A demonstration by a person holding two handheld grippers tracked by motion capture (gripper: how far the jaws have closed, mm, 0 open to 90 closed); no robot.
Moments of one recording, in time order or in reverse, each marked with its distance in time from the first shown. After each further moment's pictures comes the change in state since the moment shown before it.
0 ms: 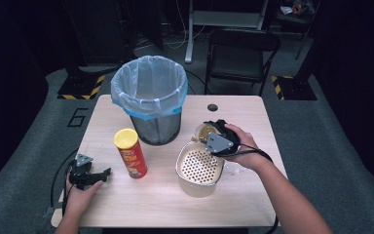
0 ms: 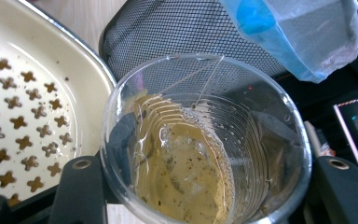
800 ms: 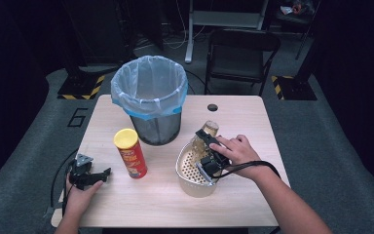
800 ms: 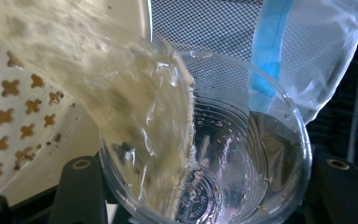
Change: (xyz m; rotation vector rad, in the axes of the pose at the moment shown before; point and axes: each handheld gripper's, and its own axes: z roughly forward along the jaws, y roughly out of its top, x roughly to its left) left arm 0.000 0.000 0.000 0.000 0.000 0.000; right arm 0.050 0.025 -0.002 0.141 -0.212 -0.684
